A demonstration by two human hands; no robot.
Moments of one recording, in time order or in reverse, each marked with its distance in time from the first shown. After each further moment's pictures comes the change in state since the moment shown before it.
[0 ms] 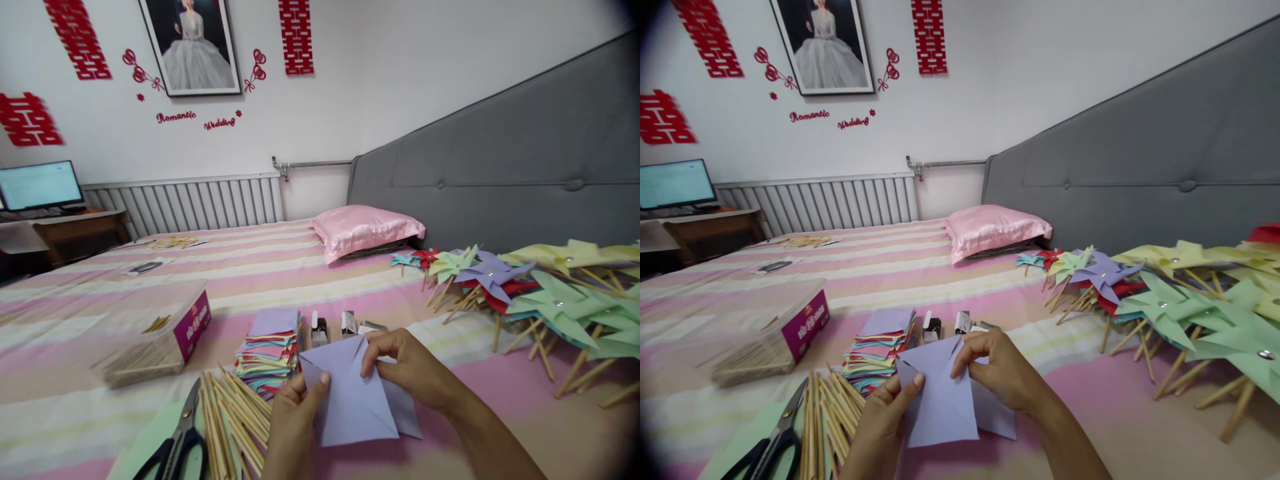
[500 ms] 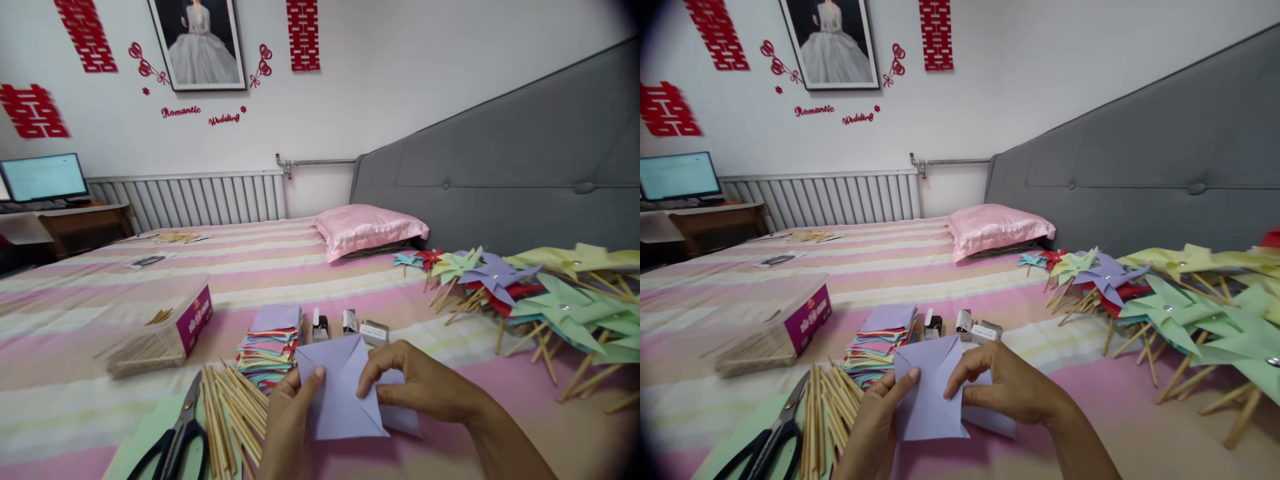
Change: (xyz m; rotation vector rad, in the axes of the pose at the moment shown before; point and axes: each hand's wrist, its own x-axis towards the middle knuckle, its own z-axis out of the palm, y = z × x) left_hand -0.001 0.003 -0.004 -0.017 0.017 0.005; right_hand -0.008 -0.010 -0.006 -0.071 -0.291 0.036
